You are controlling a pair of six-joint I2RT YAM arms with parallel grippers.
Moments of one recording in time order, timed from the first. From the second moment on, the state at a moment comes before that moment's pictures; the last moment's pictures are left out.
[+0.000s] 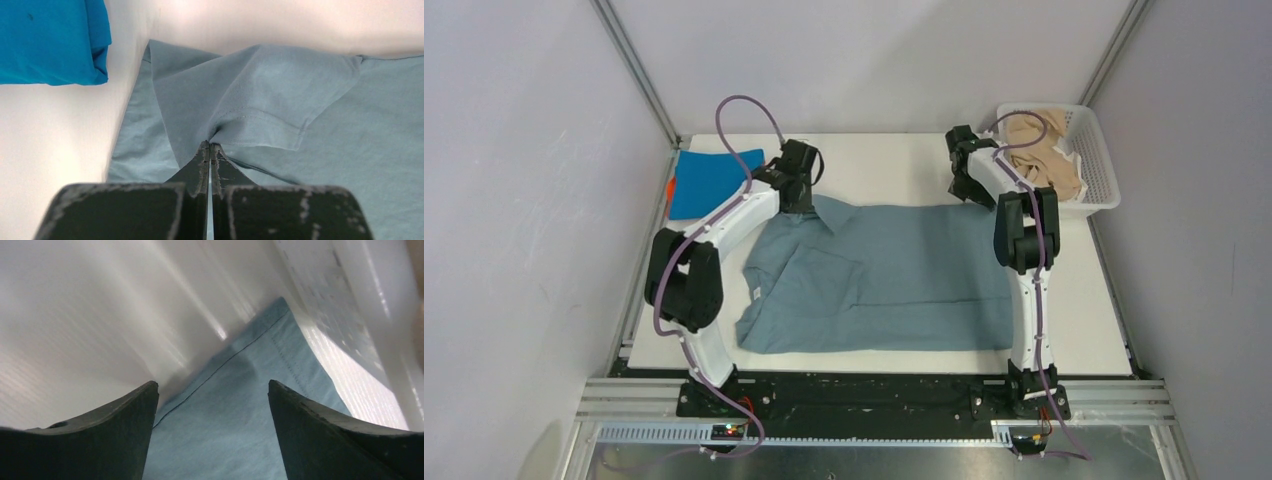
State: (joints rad) left arm -0.42 1.81 1.46 -0.61 -0.31 -0.34; right arm 0.19 2.36 2.00 -0.90 0.57 0.69
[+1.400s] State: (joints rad) left arm -0.53 1.14 0.94 -0.60 -0.36 -0.55; right arm 0.32 1.75 1.32 -0.68 0.64 0.73
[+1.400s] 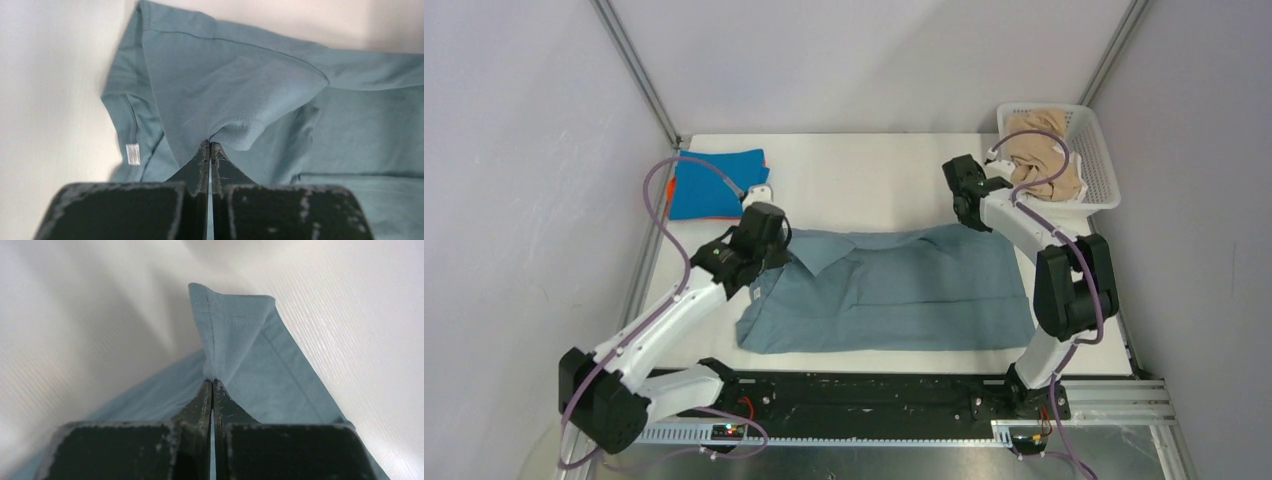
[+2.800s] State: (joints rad) left arm -0.91 0.83 0.75 -1.08 -0.28 -0.91; right arm 0.53 1.27 0.86 -1.12 0.81 1.16
